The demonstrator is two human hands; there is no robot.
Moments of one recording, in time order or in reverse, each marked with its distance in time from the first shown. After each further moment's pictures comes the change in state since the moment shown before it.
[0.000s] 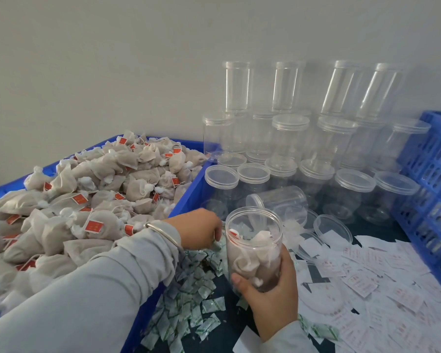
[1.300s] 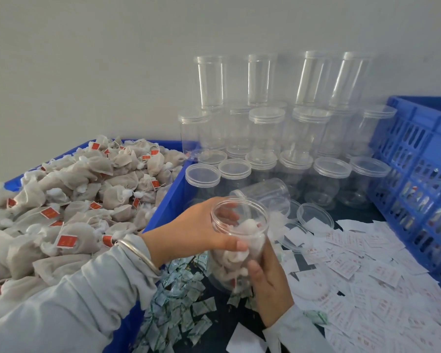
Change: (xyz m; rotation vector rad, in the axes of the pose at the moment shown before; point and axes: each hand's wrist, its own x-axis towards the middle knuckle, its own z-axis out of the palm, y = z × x) left_hand -0.026 0.035 -0.014 -0.917 0.157 0.208; right_hand 0.015 -0.020 -0.016 0.090 -0.216 -0.159
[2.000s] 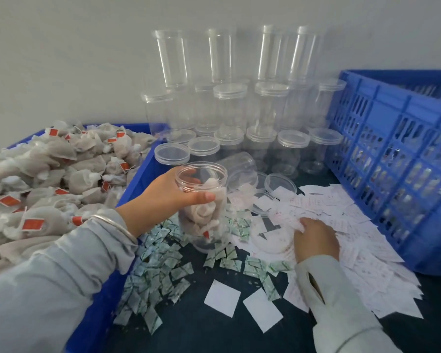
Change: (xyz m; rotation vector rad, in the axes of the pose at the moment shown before) left_hand -0.004 0.010 0.008 -0.050 0.105 0.024; right_hand -0.005 0.015 -0.125 -1.210 0.266 0.642
